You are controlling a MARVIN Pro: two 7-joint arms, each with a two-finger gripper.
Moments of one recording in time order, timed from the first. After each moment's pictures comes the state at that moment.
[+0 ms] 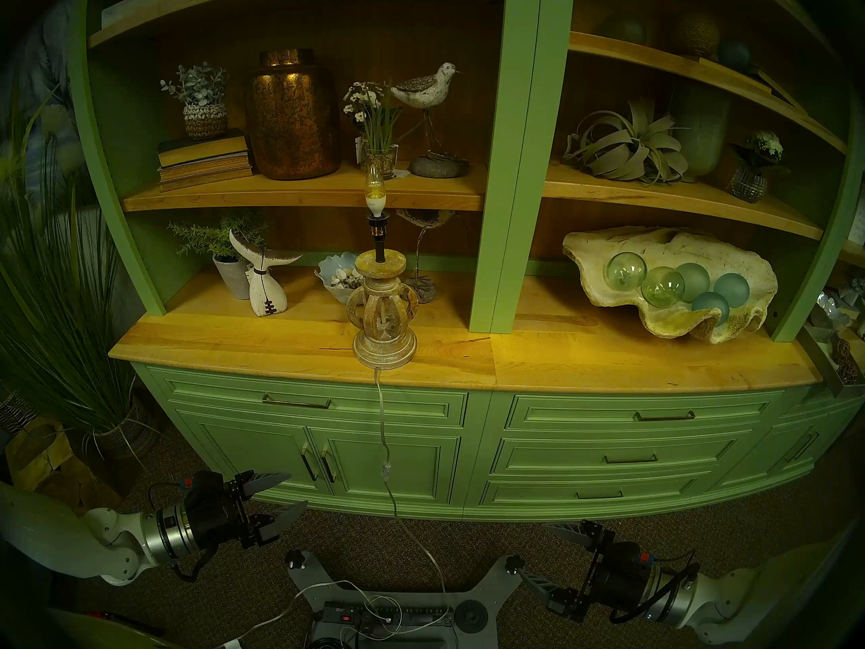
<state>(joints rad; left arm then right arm) 1.04 -0.22 0.19 -1.66 -1.41 -0.75 -0.57 -2.16 -0.13 0.80 -1.69 0.97 -0.94 0.38</state>
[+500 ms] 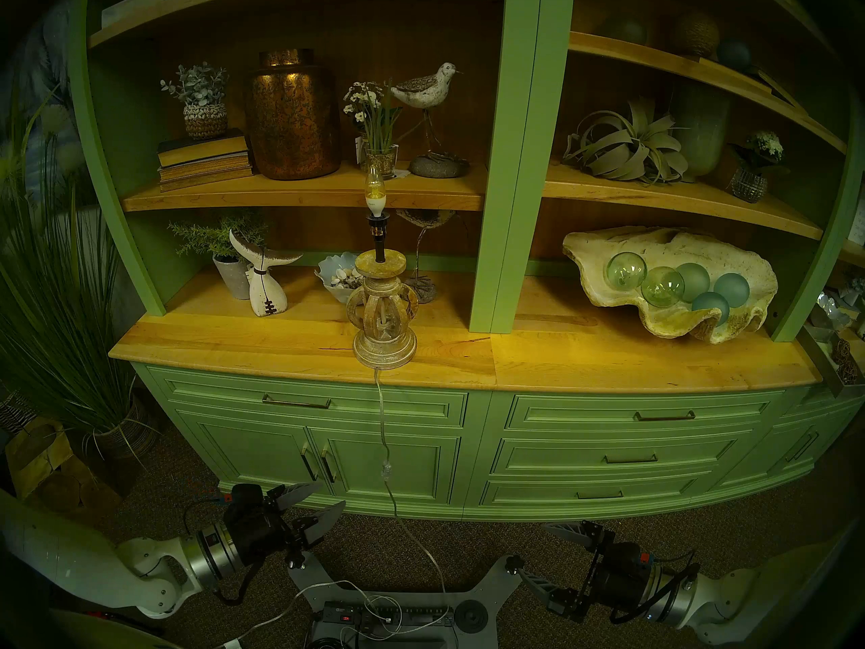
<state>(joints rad) 1.10 -0.36 0.20 -1.78 -1.43 -0.74 -0.26 -2.16 -0.13 0.80 -1.69 0.97 -0.94 0.38</state>
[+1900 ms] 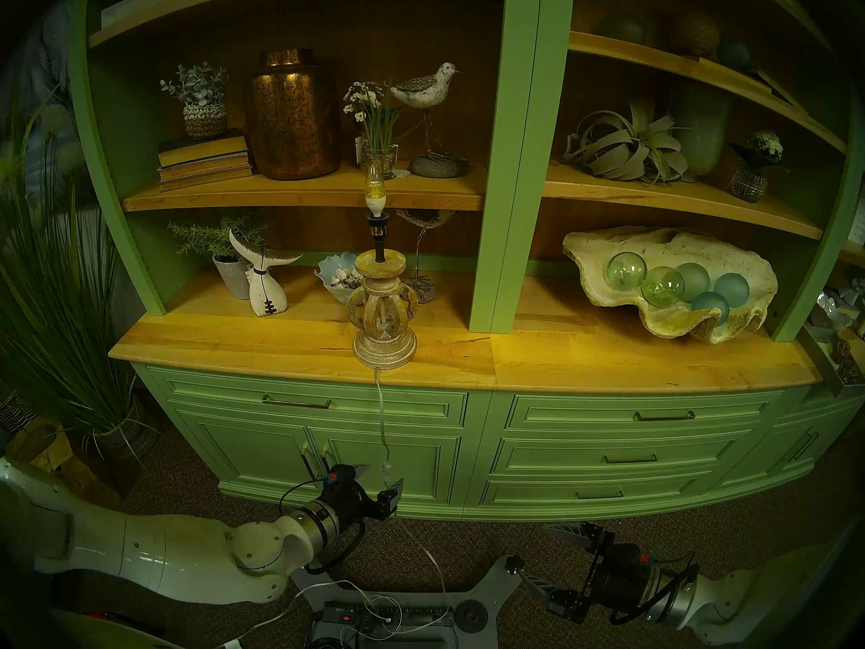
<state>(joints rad) 1.03 -0.84 0.15 -1.45 -1.10 -0.46 0.38 -2.16 -0.14 0.80 -1.68 0.97 -0.94 0.38</state>
